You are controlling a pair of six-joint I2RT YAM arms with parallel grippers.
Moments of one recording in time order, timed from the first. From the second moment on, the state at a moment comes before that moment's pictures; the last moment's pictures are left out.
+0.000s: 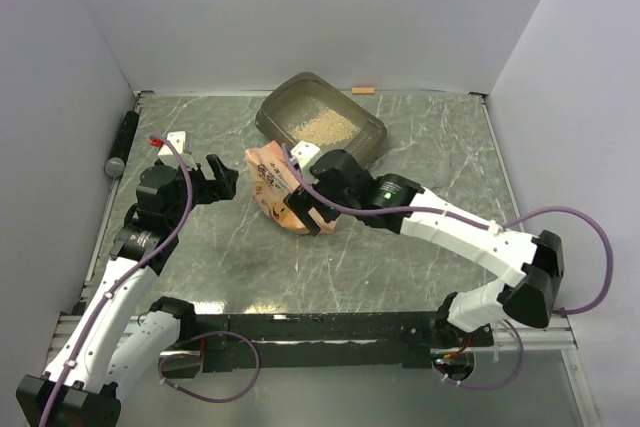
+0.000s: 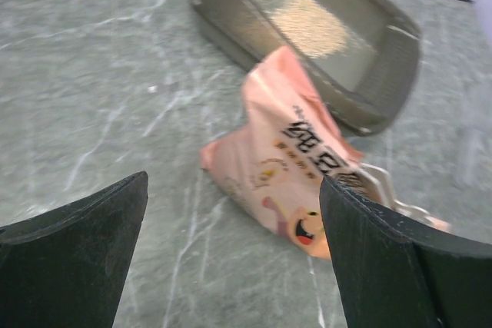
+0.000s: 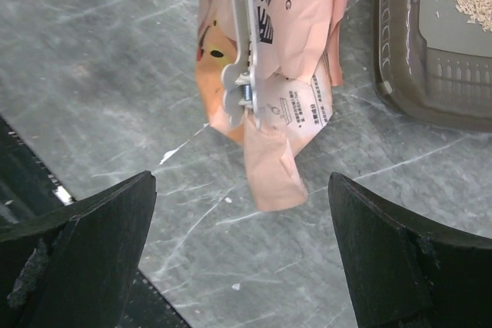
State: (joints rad) left arm -0.25 0.76 0.74 -0.24 0.03 -0.34; right arm 0.99 1.38 1.32 -0.65 0.14 0.03
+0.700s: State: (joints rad) left arm -0.25 0.75 0.74 -0.28 -0.11 -0.36; right arm 1.00 1.56 1.36 -0.59 0.16 -0.04
